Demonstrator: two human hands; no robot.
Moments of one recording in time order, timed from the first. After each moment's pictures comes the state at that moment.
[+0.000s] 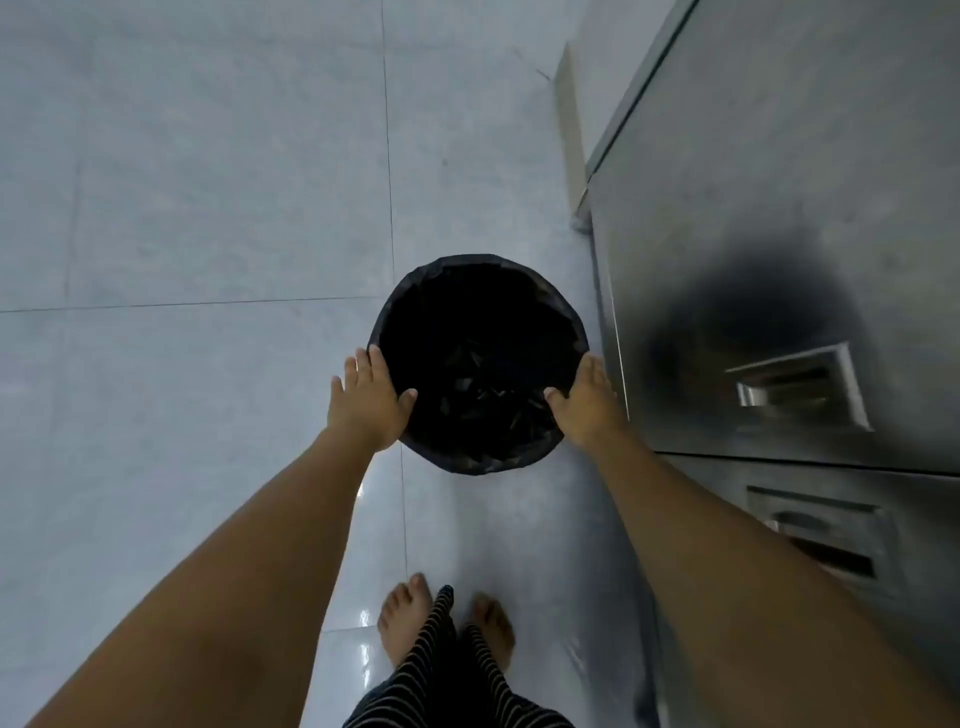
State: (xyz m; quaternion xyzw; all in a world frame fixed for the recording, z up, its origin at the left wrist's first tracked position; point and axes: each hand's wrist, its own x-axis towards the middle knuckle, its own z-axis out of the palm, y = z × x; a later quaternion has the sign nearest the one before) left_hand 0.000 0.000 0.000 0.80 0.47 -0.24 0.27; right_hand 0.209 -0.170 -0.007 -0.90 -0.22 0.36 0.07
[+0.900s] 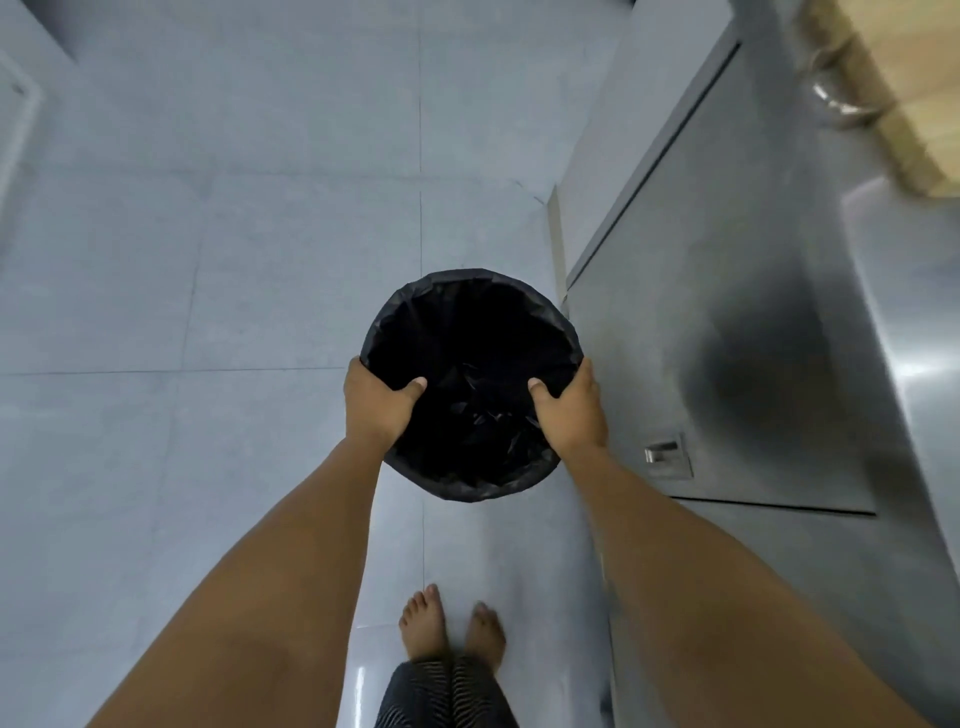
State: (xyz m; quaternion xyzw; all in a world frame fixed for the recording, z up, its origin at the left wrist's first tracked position) left_hand 0.011 0.034 0.238 0.56 0.63 0.11 0.52; right_hand 0.184 -0.107 0.241 -0.91 -0.13 0.30 0.24
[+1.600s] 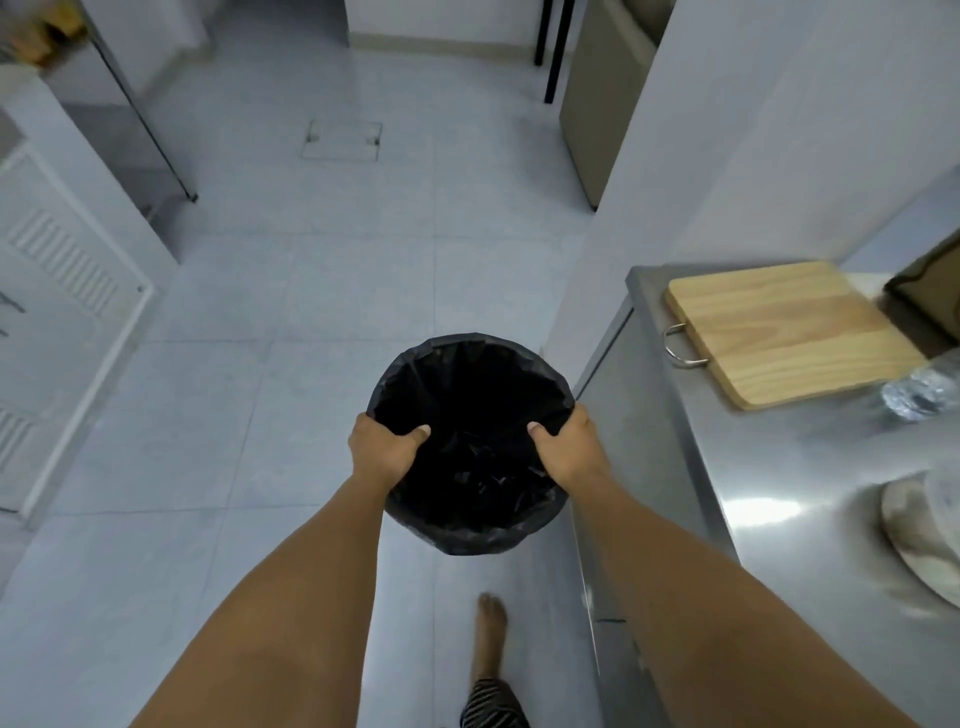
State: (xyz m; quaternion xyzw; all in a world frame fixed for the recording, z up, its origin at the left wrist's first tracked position) left_hand 0.026 0.109 0.444 0.57 0.63 0.14 0.50; right_hand 0.216 -0.041 0.462 -0.90 -0.19 0.28 0.26
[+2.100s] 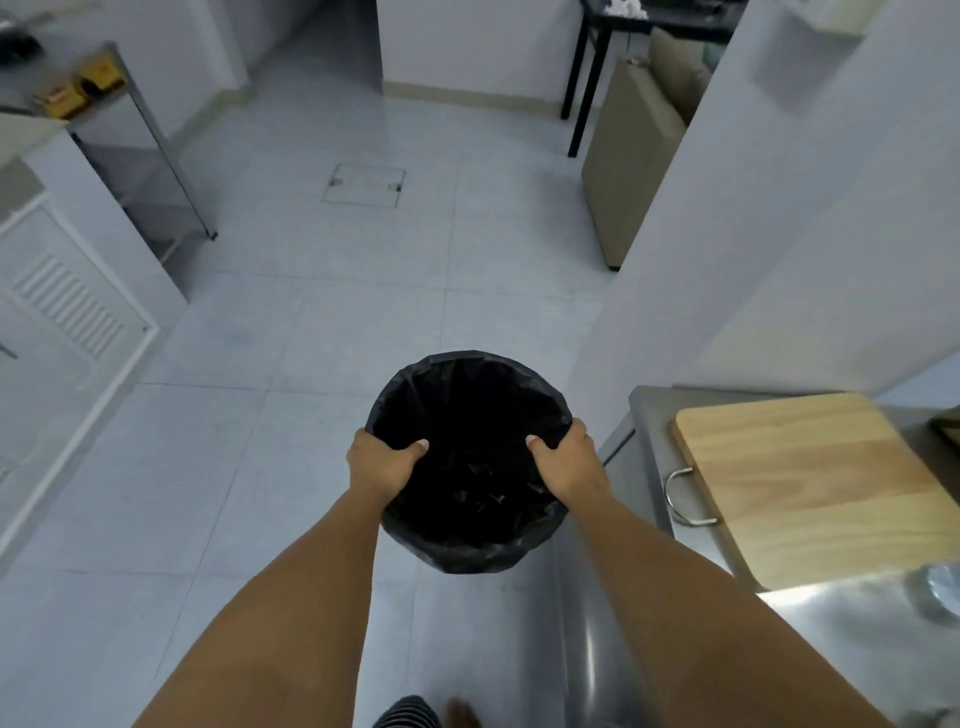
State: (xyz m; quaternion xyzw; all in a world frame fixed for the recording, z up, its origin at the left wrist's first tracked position) left_hand 0.146 0.217 0.465 0.54 0.64 0.17 0.52; right_hand 0.350 0.080 0.497 -0.90 -0.23 0.29 0.24
